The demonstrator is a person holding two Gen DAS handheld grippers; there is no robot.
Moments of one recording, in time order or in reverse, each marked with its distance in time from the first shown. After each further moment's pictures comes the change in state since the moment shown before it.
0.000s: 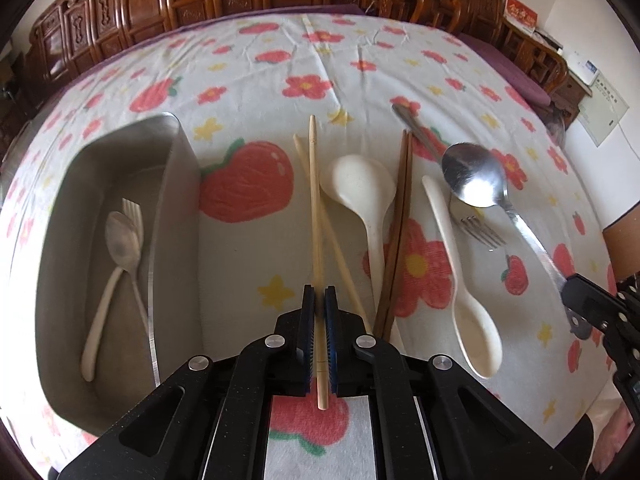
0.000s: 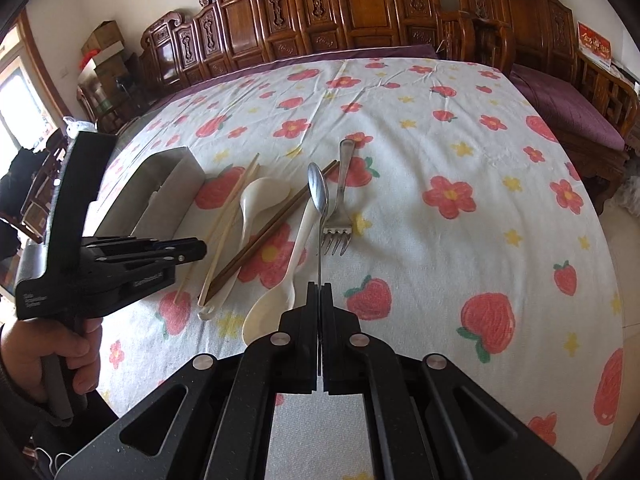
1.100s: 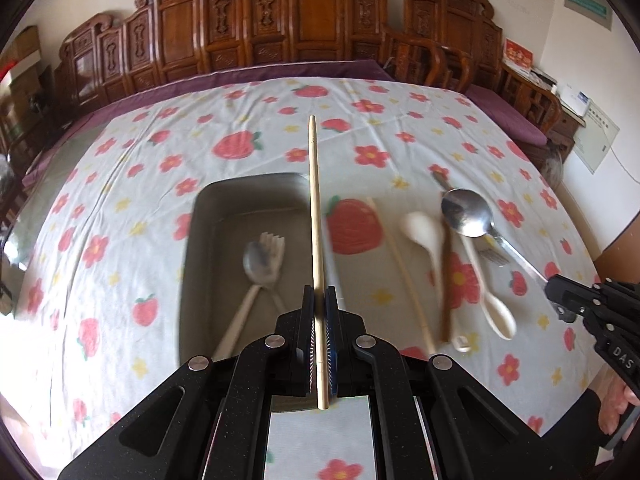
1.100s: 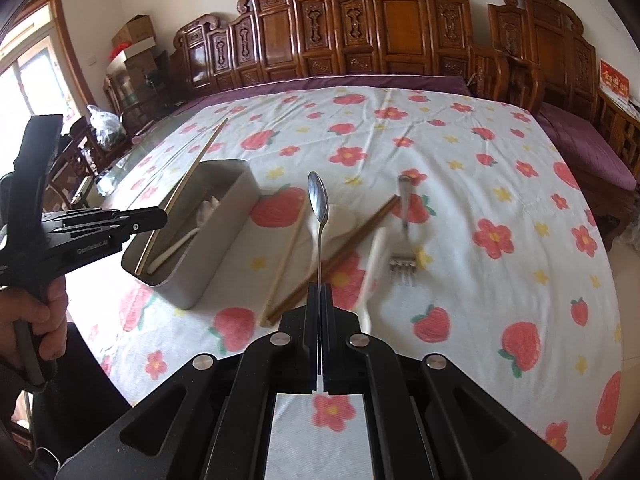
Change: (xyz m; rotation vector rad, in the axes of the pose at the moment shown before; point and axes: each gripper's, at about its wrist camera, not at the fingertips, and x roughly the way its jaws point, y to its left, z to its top) left arm -0.081 0.087 -0.014 -0.017 -0.169 0.028; right arm -0.014 0.068 0.011 -0.098 -0.057 0.044
